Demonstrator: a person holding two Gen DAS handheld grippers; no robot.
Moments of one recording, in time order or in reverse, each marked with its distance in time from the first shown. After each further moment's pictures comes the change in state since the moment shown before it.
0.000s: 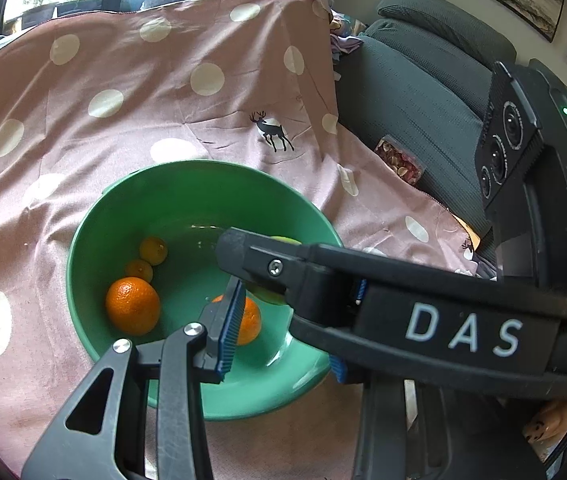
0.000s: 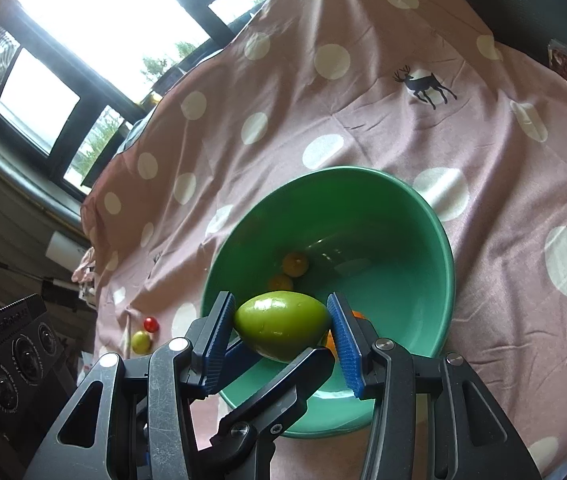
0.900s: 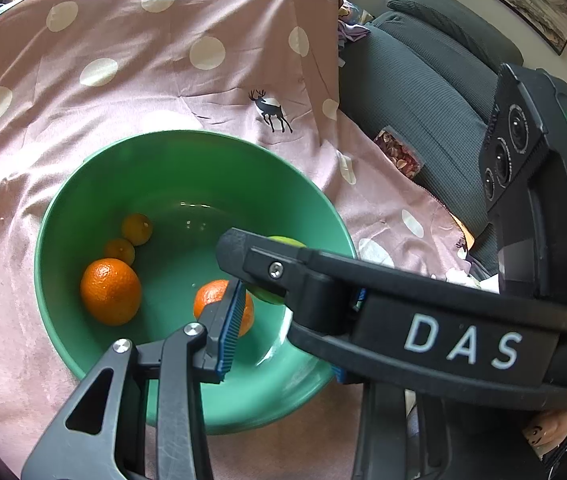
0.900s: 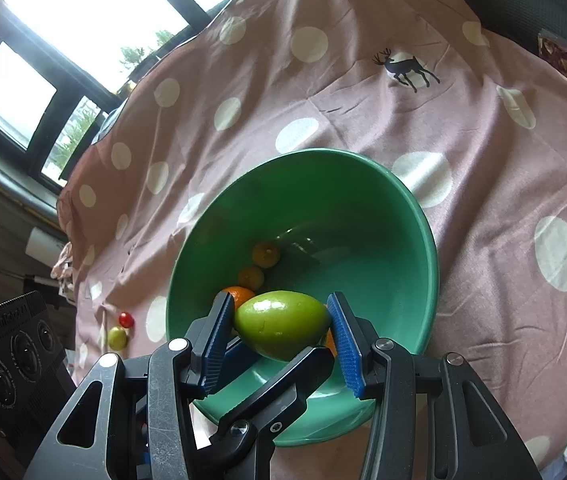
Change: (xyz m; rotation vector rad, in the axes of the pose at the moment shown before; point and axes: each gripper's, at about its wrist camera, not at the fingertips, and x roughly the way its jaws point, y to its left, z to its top) left arm 0.023 0.012 -0.004 -0.062 0.056 -0.052; right arm 0.015 -0.009 0.002 0.012 0.050 -0.078
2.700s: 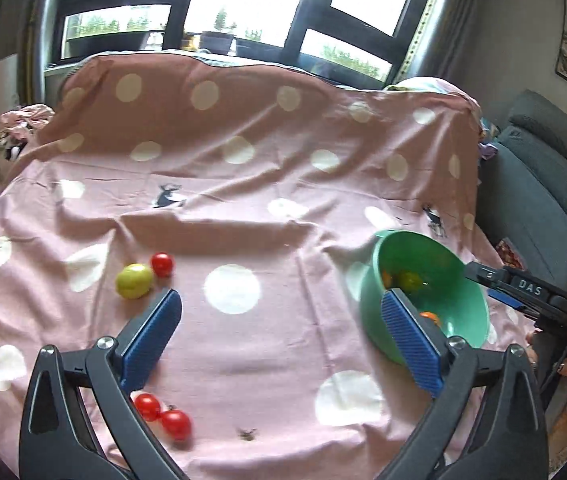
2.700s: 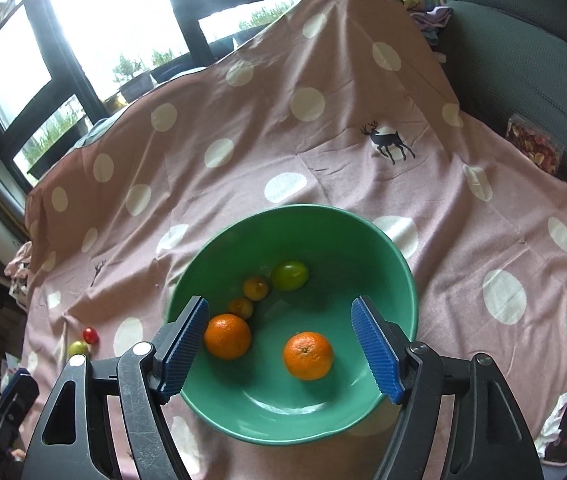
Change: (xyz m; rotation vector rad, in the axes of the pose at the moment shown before) left arm -0.201 0.109 -0.066 -0.226 -0.342 0.485; right arm -0.027 0.053 -0.011 -0.141 -0.190 -0.224
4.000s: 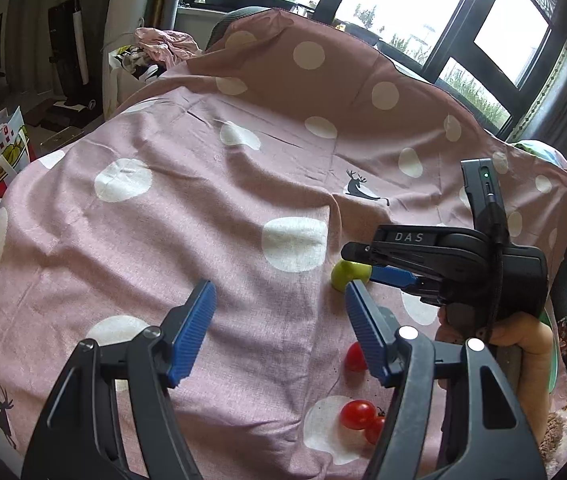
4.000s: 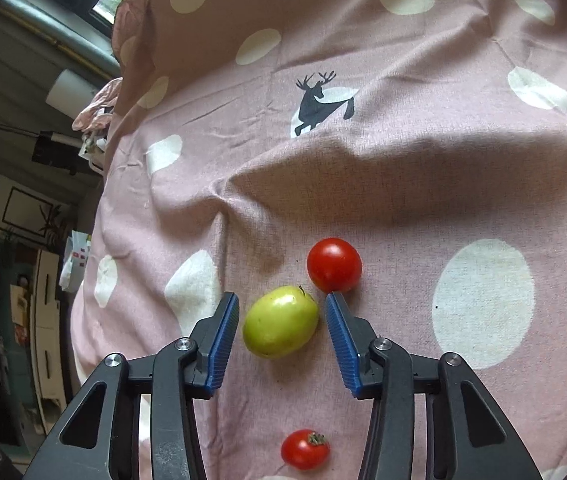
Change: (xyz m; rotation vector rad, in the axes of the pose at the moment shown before) left arm -0.013 0.168 -0.019 -0.310 0.036 0.230; right arm 0.171 0.287 -0.077 -0.221 0.523 0.358
